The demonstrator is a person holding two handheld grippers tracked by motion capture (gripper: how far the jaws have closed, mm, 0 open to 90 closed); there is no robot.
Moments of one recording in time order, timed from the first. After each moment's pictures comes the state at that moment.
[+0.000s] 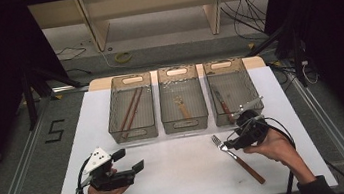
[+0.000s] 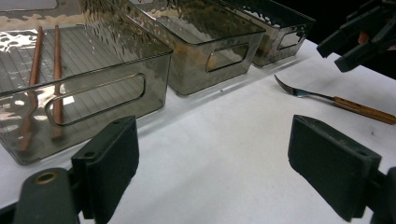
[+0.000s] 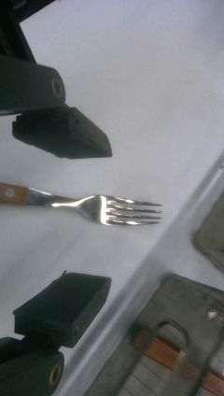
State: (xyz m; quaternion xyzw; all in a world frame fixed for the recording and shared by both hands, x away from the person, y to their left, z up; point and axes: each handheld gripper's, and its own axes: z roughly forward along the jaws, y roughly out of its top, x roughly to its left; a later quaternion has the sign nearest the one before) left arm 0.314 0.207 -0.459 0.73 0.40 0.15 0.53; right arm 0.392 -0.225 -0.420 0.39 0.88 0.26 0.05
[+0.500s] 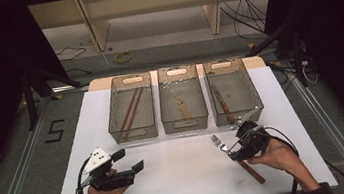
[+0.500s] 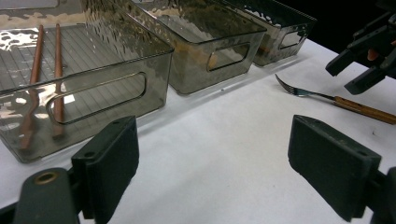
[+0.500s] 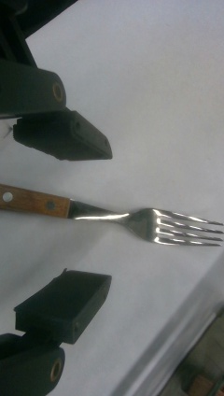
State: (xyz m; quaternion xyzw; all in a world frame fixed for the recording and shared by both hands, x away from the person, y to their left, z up) left arm 0.314 0.207 -0.459 0.73 0.40 0.15 0.53; right arm 0.374 -0.223 -0.436 0.38 0.90 0.20 0.04
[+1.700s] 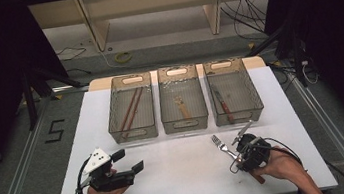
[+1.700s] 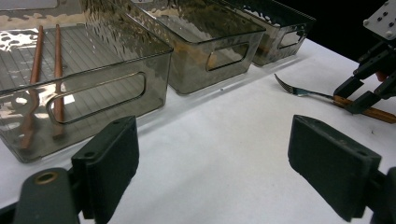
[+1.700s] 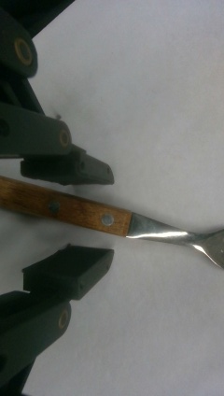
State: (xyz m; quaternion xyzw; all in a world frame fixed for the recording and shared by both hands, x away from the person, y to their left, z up) left arm 0.313 0.207 -0.459 0.73 0.40 0.15 0.53; right arm 0.356 -0.221 -0.458 0.36 0.93 0.12 0.05
